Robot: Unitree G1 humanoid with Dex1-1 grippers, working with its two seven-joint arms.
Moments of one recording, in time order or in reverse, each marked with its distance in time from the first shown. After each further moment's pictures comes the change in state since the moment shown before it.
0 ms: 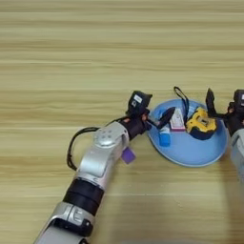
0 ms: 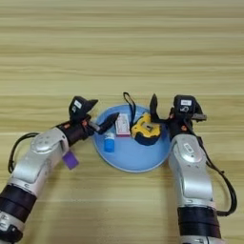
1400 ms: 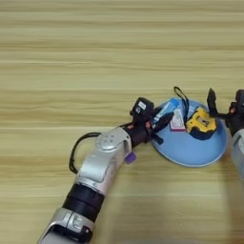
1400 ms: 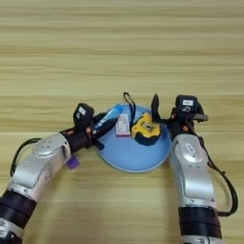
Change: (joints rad) left arm 0.036 0.000 -0.061 -0.032 -0.036 0.108 -0.060; right arm 0.000 -0.003 -0.008 0.001 0.013 0.000 -0.001
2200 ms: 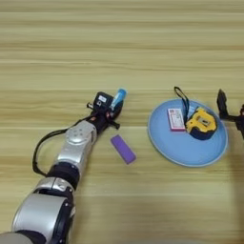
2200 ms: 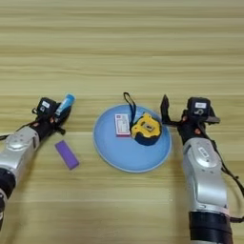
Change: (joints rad) left arm -0.209 0.143 0.249 0.593 0.112 -0.512 0.068; right arm 0.035 -0.034 -0.048 -0.034 0.043 0.000 0.061
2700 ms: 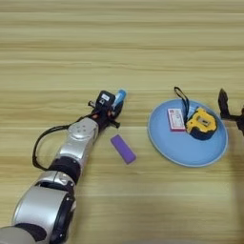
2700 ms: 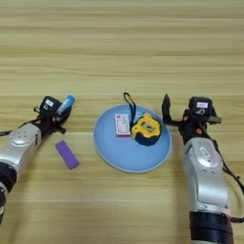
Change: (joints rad) left arm -0.076 0.013 -0.033 0.116 0.080 0.061 0.100; right arm 0.001 -0.006 -0.018 -0.006 0.005 -0.001 0.004
